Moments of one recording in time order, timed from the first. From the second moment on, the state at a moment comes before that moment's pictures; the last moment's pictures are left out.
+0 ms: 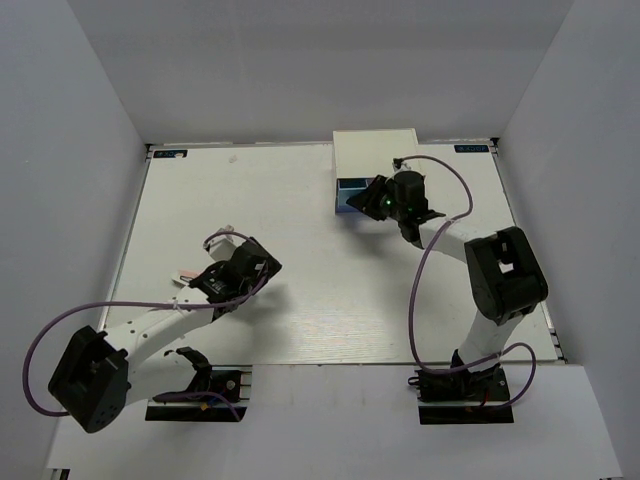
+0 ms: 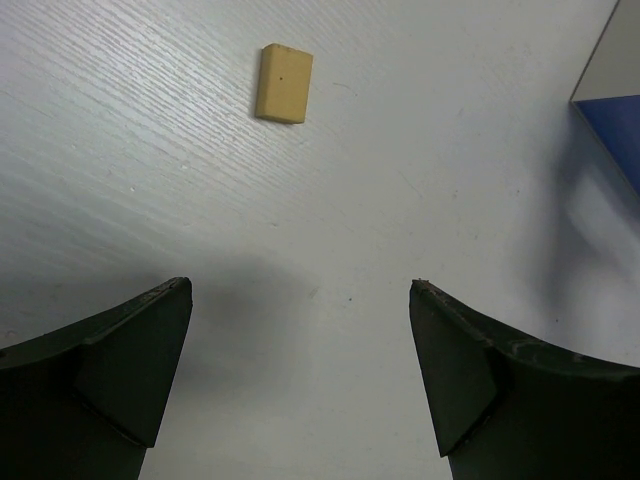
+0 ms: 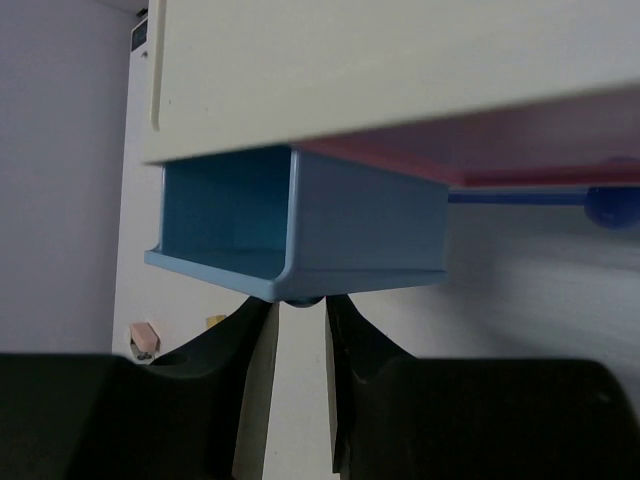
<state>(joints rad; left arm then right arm) -0.66 1.08 0.56 -0.31 -0.45 -1.22 0.39 1.78 1.02 0.35 -0.27 0.80</state>
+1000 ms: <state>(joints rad) -0.54 1.46 0.87 -0.29 -0.48 -0.80 0.39 1.54 0.80 0.29 -0.36 0.76</state>
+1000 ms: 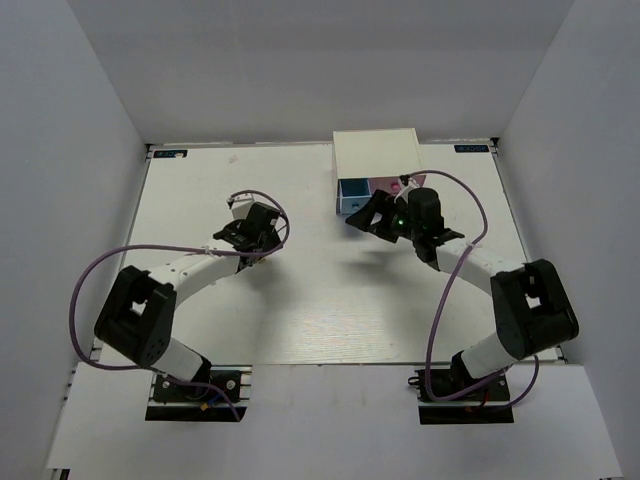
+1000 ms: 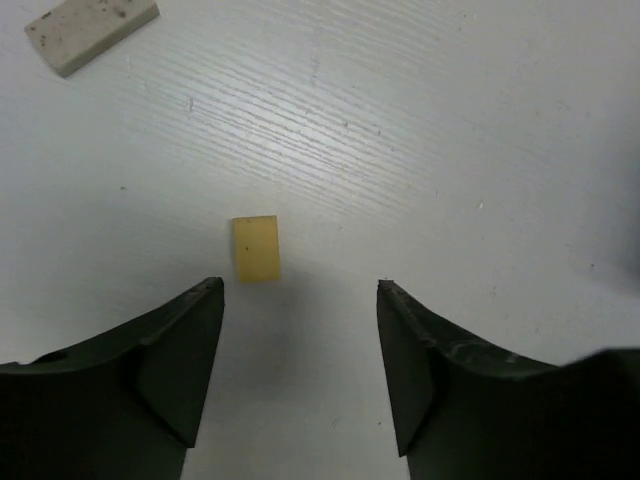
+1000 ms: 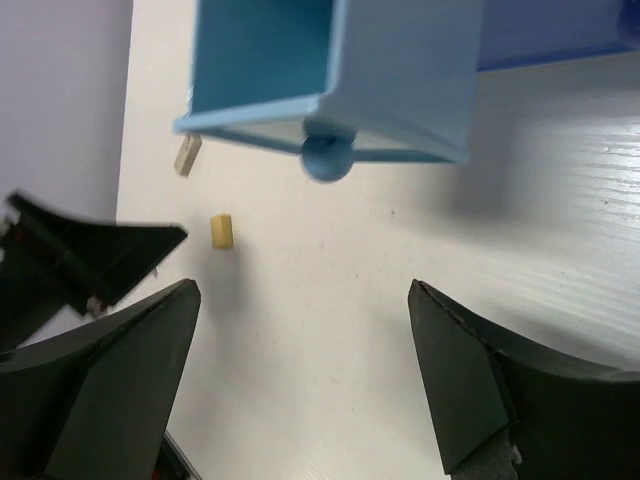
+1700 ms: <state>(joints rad) -0.51 1.73 1.01 -0.43 -0.42 -0.73 0.38 1.26 0.69 0.17 -0.47 0.44</state>
